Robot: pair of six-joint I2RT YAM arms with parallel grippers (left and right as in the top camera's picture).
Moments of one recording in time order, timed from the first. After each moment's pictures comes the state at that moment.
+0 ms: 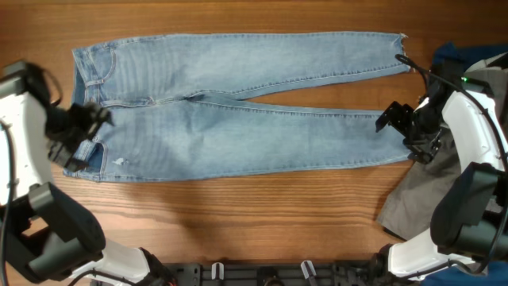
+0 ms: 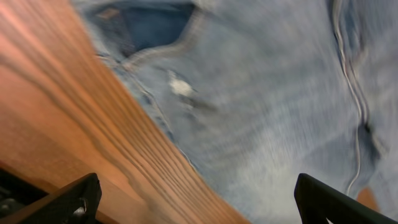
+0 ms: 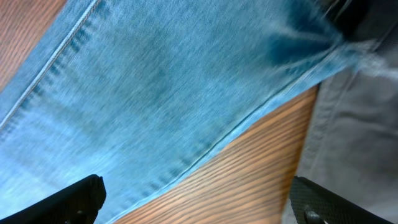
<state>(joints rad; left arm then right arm) 0.48 1.74 1.48 -1.35 0.17 -0.59 -0.25 1.75 1.26 -1.11 -0.13 0.47</state>
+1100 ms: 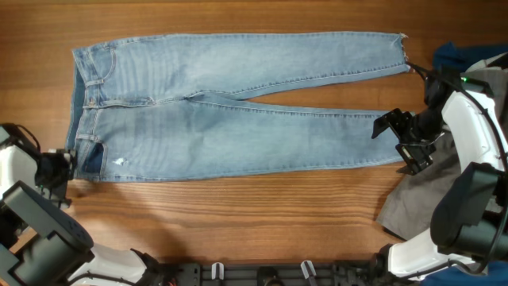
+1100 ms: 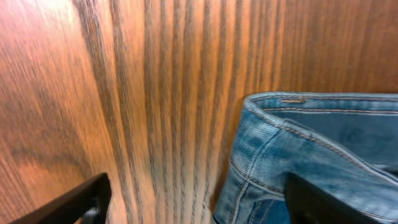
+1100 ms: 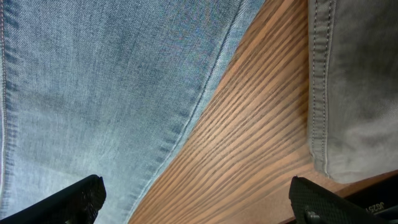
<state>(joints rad) 0.75 1.74 1.05 -0.79 -0.02 -0.77 -0.25 1.75 1.26 -1.24 -0.20 0.76</state>
